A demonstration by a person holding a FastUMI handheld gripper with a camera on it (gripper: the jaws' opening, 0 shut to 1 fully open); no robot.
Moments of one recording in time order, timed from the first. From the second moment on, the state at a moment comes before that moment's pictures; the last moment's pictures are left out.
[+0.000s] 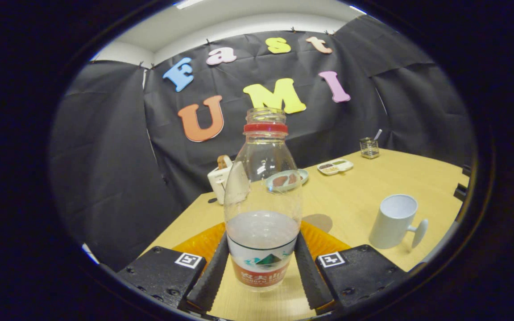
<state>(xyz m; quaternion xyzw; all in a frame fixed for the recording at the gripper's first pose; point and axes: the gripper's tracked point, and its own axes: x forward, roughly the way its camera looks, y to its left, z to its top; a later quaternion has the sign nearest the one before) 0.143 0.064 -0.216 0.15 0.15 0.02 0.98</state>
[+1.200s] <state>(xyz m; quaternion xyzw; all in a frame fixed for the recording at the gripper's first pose) 0.164 0.051 -0.186 0.53 0.13 0.06 0.84</state>
